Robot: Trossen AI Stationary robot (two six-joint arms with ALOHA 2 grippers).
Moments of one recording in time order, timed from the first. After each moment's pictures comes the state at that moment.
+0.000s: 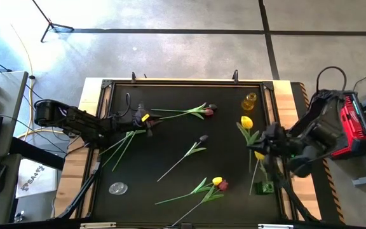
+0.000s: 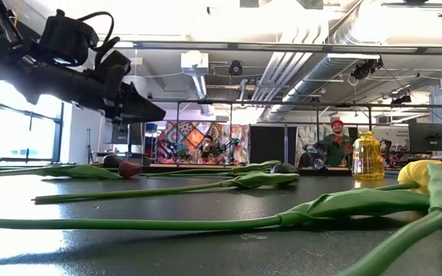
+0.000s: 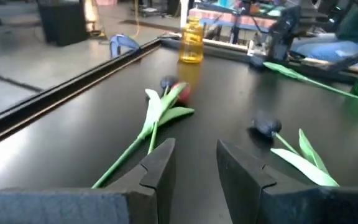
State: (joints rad) left arm 0.20 1.34 0.17 0.95 -0.17 -0.13; right arm 0.91 1.14 1.45 -1.30 0.78 1.16
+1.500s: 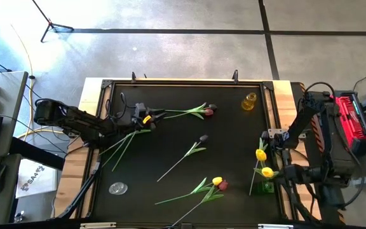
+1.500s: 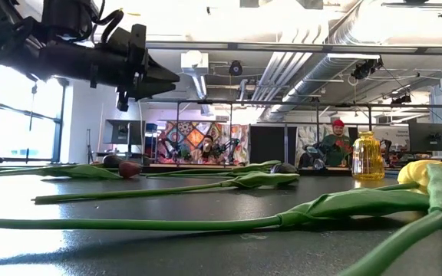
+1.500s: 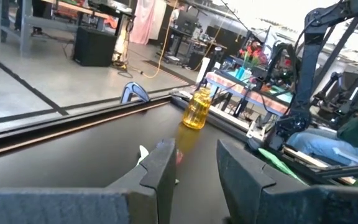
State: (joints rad) left arm 0.08 1.34 0.28 1.04 -0.40 -0.36; right arm 1.49 1.22 1.15 -1.29 0.95 1.46
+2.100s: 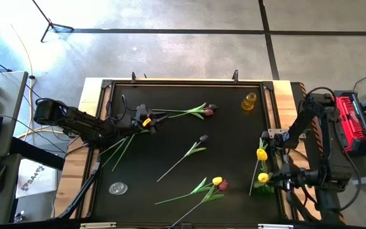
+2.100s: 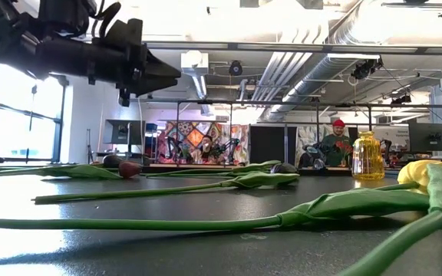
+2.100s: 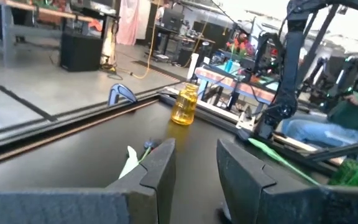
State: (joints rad) left arm 0.02 1.34 0.28 1.04 -0.40 -0.26; right arm 1.49 1.26 1.13 -1.31 0.81 1.83
